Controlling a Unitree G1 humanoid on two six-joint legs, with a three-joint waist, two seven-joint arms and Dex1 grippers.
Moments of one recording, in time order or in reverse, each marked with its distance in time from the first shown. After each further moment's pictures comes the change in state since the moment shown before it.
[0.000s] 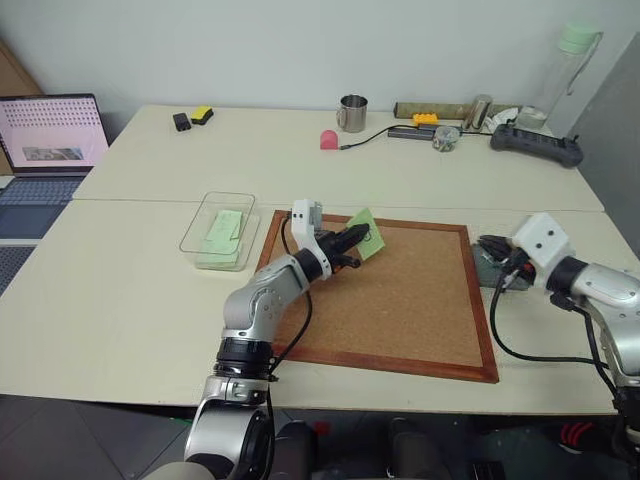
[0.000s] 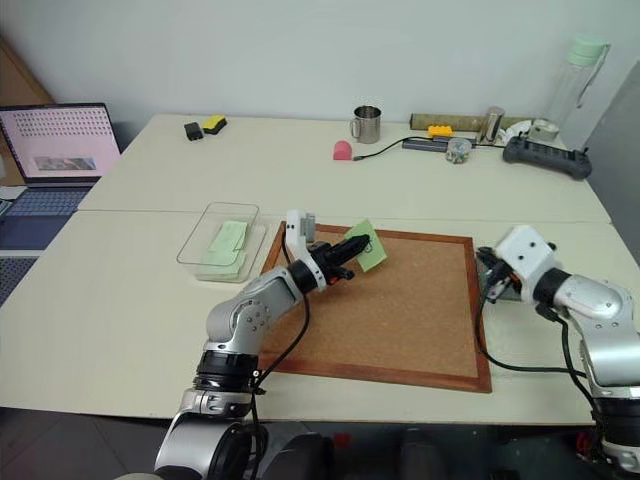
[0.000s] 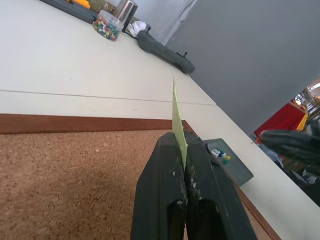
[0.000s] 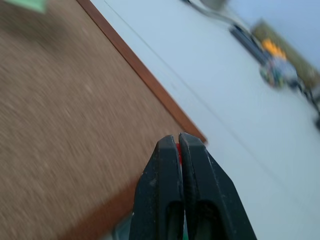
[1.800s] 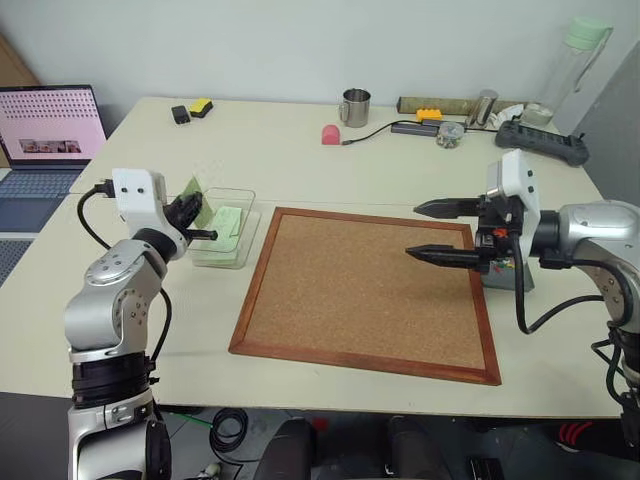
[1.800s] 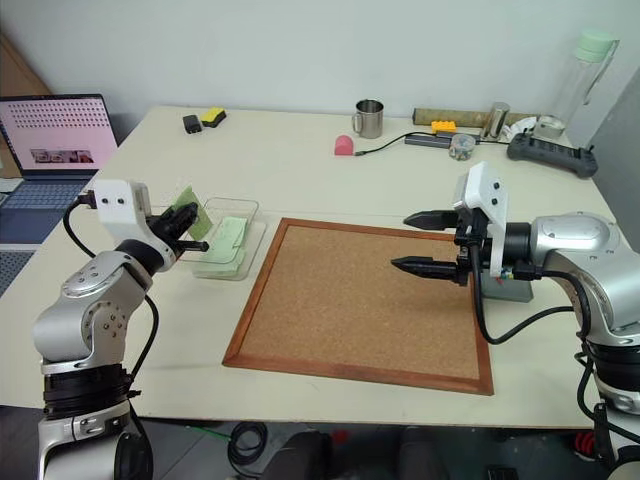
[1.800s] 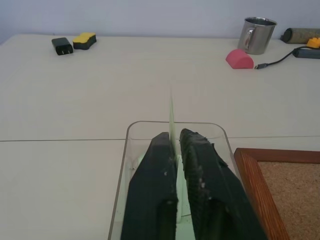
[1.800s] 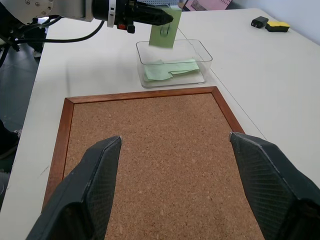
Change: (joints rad) left arm 0.114 0.479 0.253 -0.232 0.139 0.035 0.246; right arm -0.385 -0.063 0.143 -0.243 0.498 0.379 0.335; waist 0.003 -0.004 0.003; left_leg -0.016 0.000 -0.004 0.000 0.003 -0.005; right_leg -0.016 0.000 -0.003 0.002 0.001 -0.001
